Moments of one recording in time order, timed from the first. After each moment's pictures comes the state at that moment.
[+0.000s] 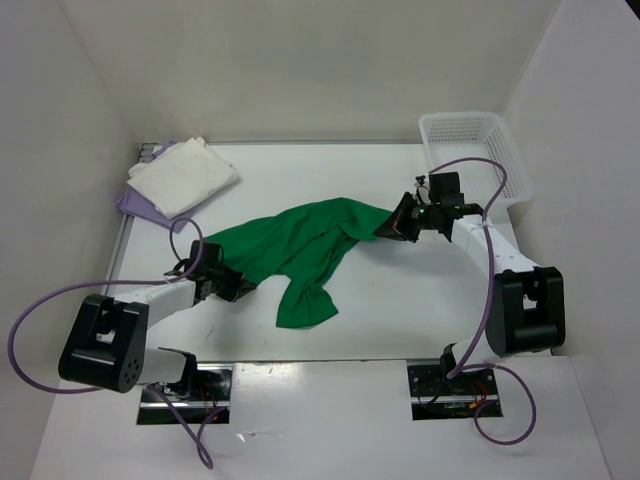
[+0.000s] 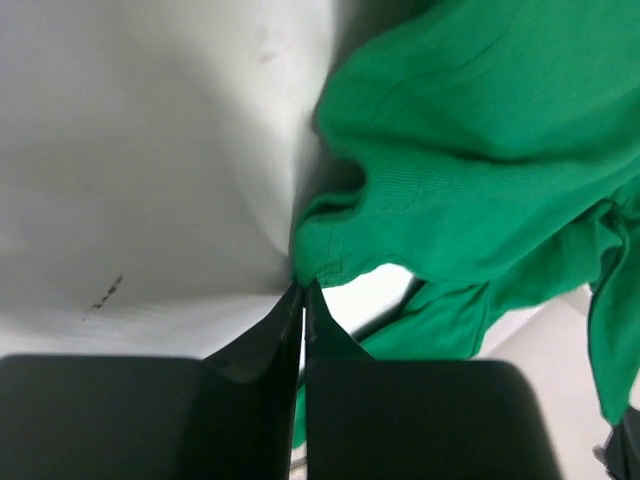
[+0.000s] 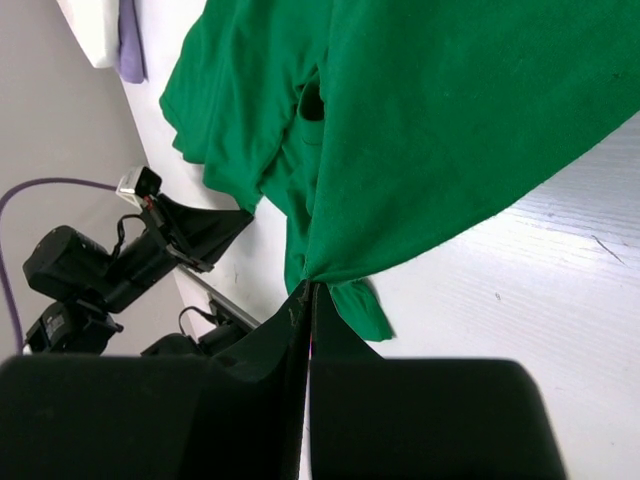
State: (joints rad) left arm -0.17 1.32 0.43 -0.10 0.23 -1.29; right arm 0.10 1.47 1.00 -0.40 -0.62 0.68
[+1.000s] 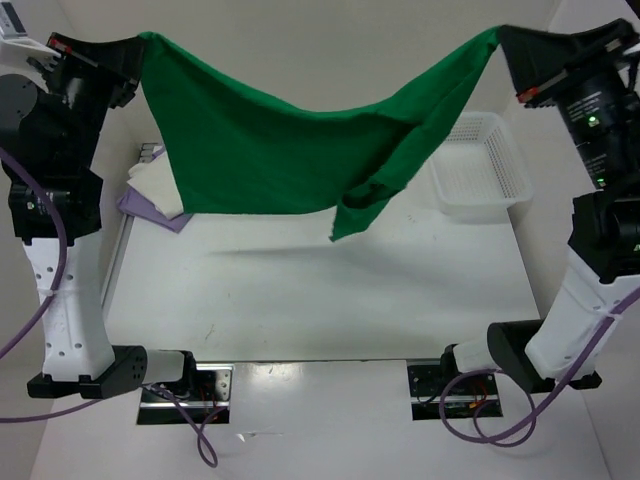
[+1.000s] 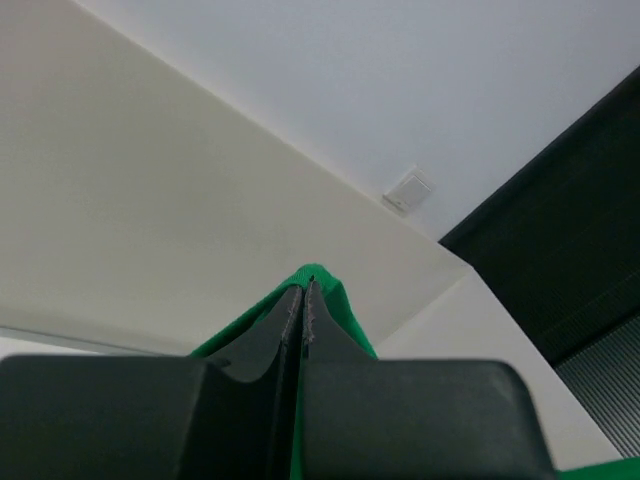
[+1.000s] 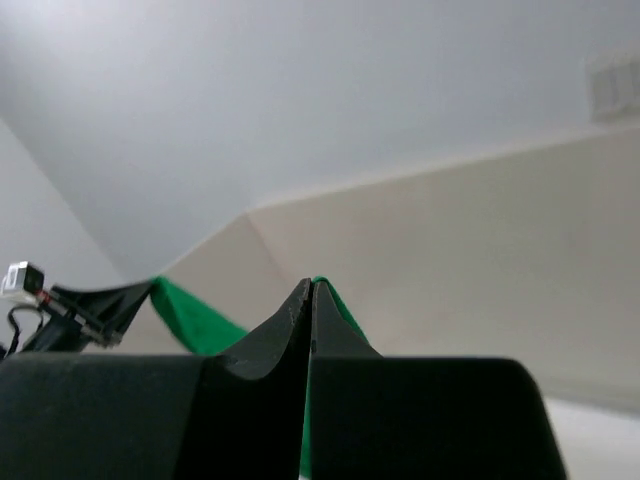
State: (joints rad) left arm 0.02 1.33 2.09 -0.45 0.12 -0.79; right arm 0.08 1.43 2.56 -0.73 -0.31 0.63
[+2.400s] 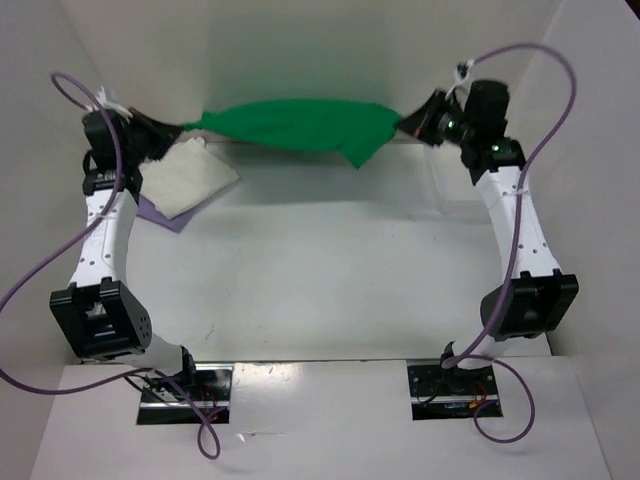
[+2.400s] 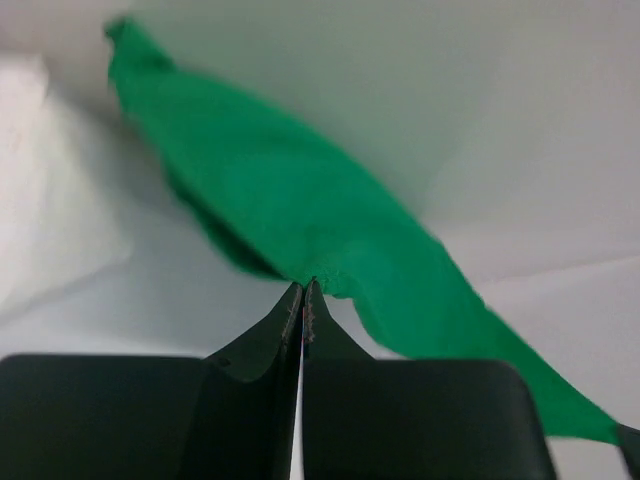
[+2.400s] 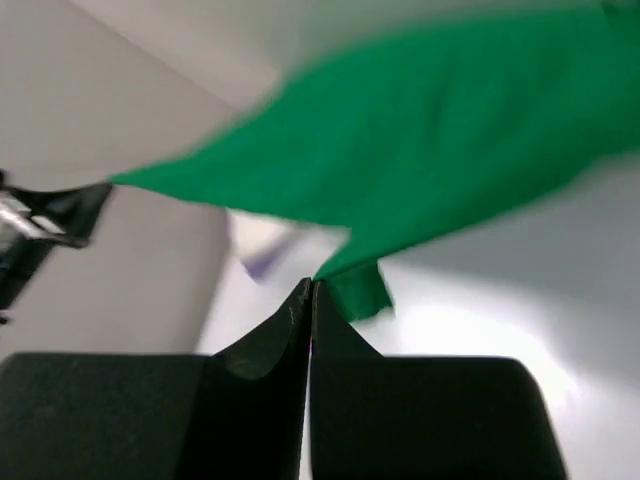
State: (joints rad) left arm 0.23 1.52 1.57 -0.16 0.35 -0.83; right arm 0.05 1.60 1.88 -0.43 -0.53 0.61
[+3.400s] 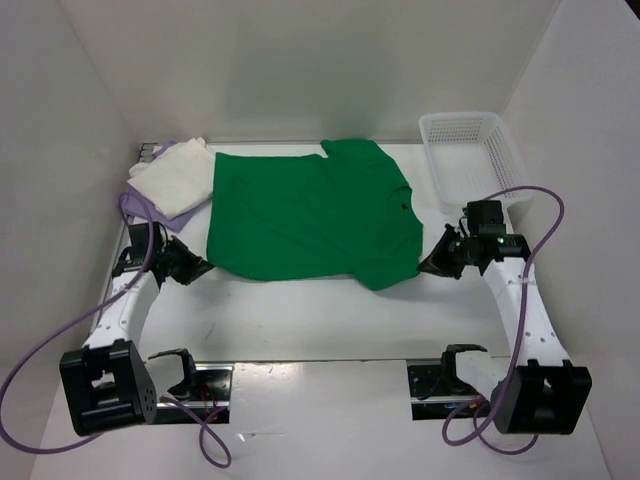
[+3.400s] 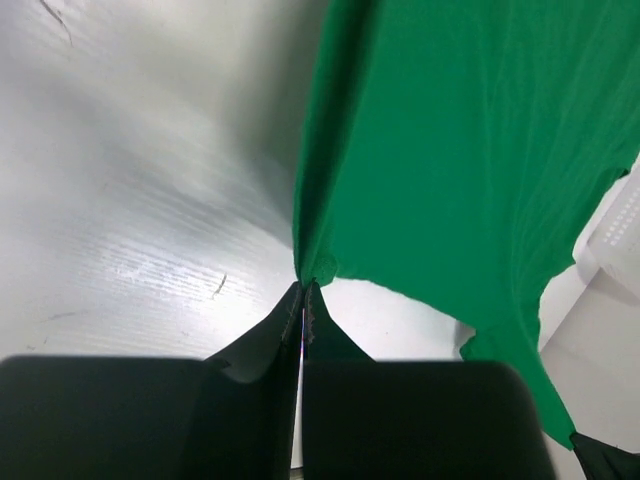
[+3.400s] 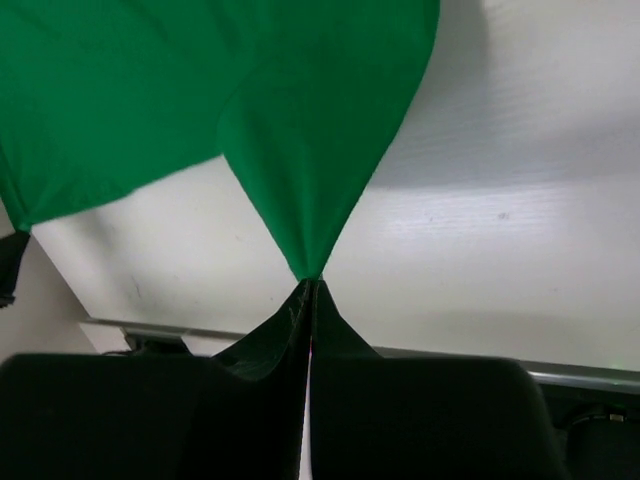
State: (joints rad) left arm 0.23 1.07 0.63 -0.48 0.35 -0.74; right arm -0.03 1.02 0.90 -0.93 -0.34 0.57
